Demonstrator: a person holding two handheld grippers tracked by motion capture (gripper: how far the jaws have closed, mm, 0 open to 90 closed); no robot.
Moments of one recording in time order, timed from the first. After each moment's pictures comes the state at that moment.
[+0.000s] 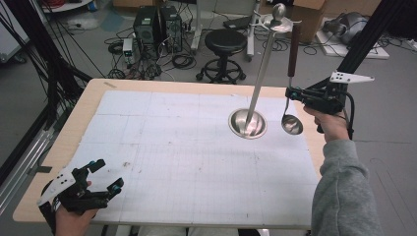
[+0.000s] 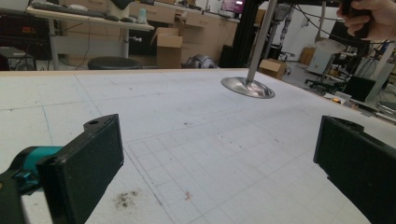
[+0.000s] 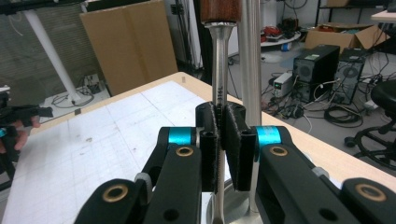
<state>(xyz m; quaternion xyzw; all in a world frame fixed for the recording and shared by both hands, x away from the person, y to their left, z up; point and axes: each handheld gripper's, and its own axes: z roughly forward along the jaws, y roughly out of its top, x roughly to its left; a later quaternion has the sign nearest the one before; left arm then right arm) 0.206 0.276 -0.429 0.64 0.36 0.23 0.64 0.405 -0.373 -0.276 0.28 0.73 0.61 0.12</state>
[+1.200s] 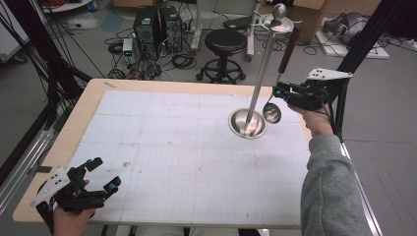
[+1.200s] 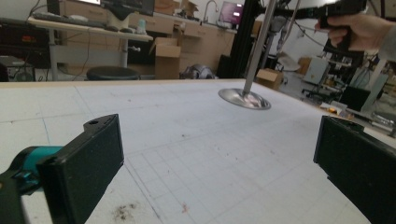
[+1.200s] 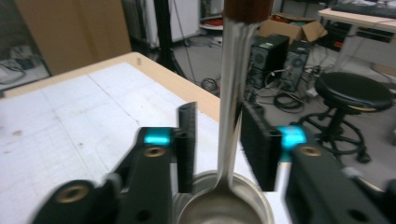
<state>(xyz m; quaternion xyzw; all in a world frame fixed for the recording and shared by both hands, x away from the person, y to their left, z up) 0.203 0.282 -0.420 0.61 0.36 0.23 0.66 0.413 -0.330 -0.274 0.31 0.75 0.54 0.21</state>
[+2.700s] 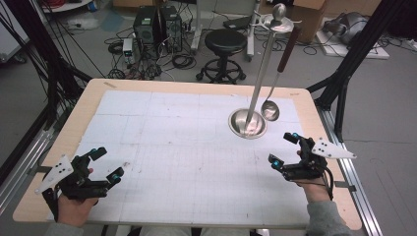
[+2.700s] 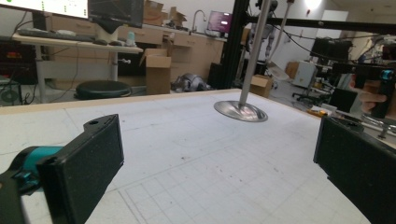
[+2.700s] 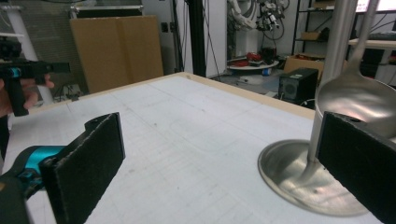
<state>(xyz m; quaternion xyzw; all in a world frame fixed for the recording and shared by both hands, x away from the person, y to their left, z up) 0.228 0.275 -0.414 0.62 0.32 0.23 0.67 0.277 -0.330 -0.378 0.28 0.69 0.64 0.20</state>
